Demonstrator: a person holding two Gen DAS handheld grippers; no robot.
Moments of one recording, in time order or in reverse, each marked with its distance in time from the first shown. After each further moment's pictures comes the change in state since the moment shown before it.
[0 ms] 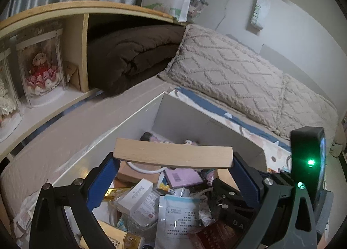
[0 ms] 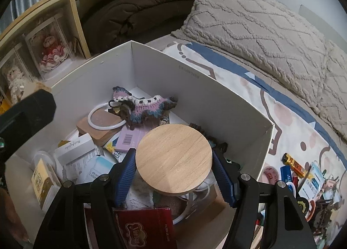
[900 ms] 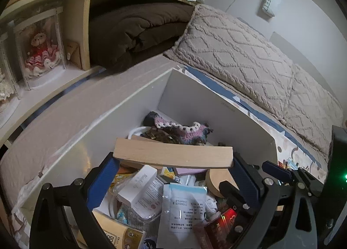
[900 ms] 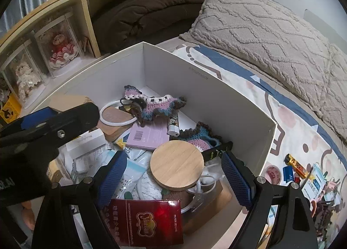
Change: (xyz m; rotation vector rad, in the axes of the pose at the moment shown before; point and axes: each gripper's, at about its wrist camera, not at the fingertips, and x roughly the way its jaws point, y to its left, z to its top) left arm 0.023 0.004 -0.004 -0.032 0.143 0.006; right arm -0.012 0.005 -0.006 -0.029 -0.019 0.039
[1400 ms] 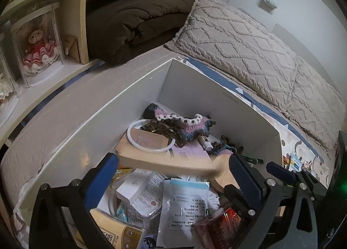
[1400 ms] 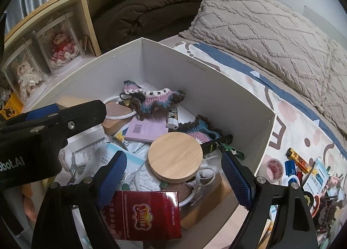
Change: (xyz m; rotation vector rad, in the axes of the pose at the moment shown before) left arm 0.006 -0.002 -0.003 0.012 0.042 0.024; right arm -0.002 -0.004 -0.010 0.010 -0.002 0.016
